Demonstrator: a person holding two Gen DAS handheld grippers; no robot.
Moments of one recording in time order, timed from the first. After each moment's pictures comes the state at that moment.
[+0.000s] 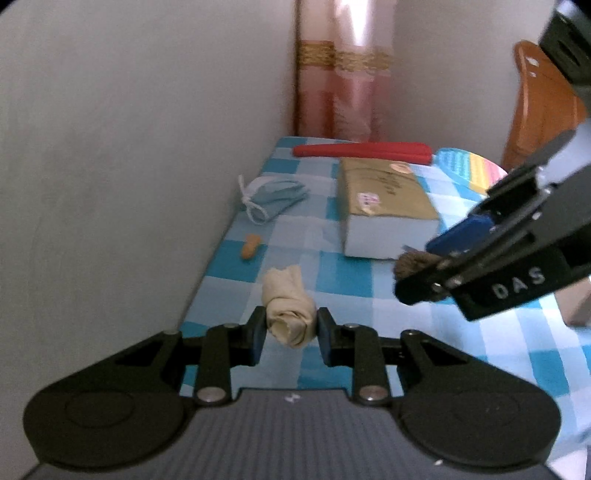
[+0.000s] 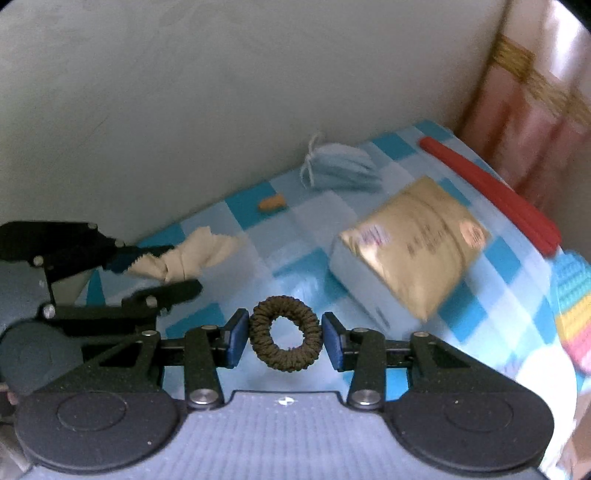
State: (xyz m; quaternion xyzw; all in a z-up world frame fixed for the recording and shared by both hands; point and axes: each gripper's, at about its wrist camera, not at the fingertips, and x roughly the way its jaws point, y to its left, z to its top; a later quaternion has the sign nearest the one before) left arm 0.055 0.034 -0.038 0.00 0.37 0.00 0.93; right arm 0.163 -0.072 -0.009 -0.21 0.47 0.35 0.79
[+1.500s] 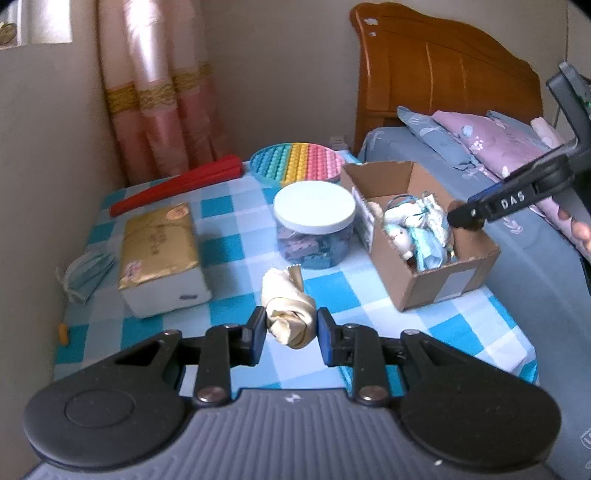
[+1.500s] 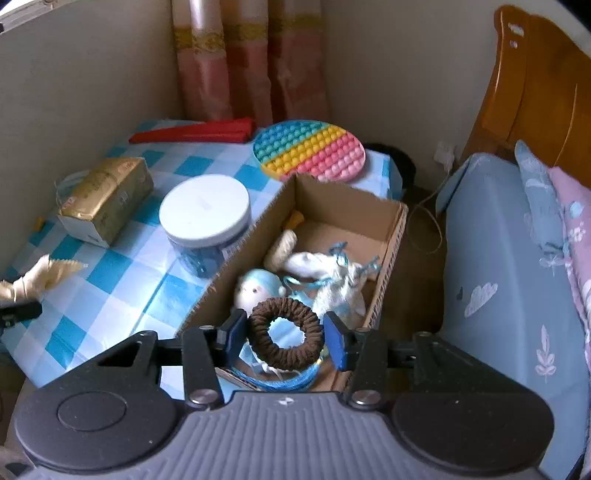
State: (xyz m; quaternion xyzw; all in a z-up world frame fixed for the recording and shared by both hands) left arm 0.043 -0.114 0.012 0.09 0.36 -0.21 0.91; right arm 0.110 -0.377 0.028 -0.05 0.45 0.06 0.89
